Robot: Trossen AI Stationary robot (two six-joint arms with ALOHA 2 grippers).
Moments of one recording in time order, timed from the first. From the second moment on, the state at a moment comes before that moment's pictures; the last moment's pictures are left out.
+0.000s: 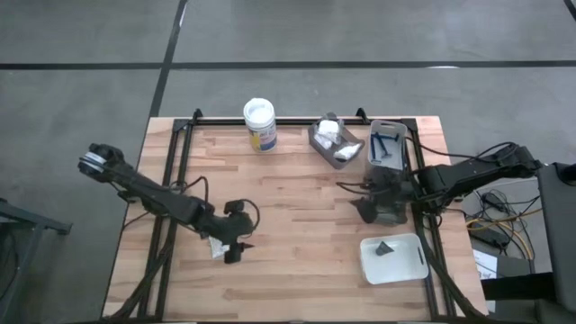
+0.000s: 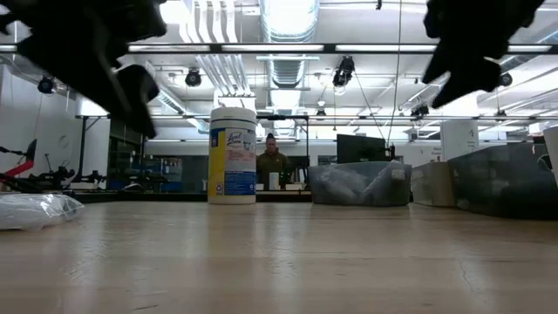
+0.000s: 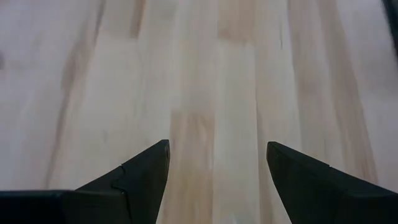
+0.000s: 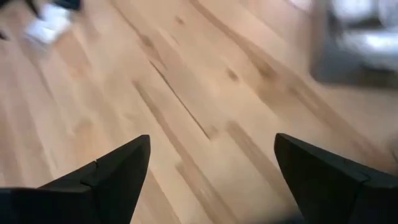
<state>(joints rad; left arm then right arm) -0.45 1.29 0.73 -0.29 -0.21 -0.48 0.24 0.97 0.76 -0.69 0.37 0.83</state>
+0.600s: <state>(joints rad) -0.58 1.29 0.64 -0.56 -0.21 -0.88 0.24 1.23 0.76 -0.37 0.37 0.62</state>
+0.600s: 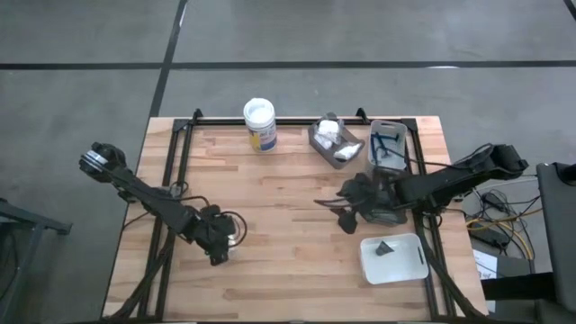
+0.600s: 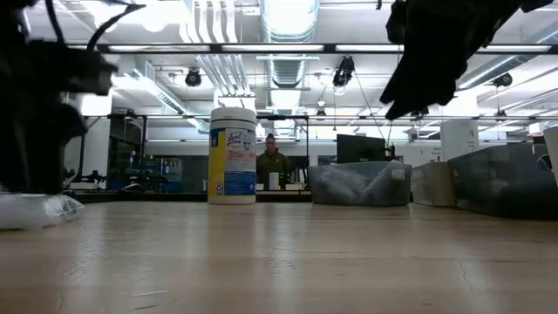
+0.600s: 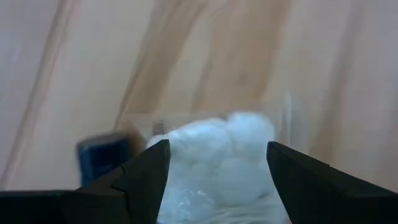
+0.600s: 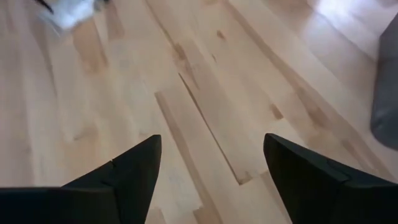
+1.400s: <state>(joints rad) -0.58 1.29 0.56 -0.35 -0.32 -0.73 0.24 1.27 0.75 -0.25 0.37 0.56</state>
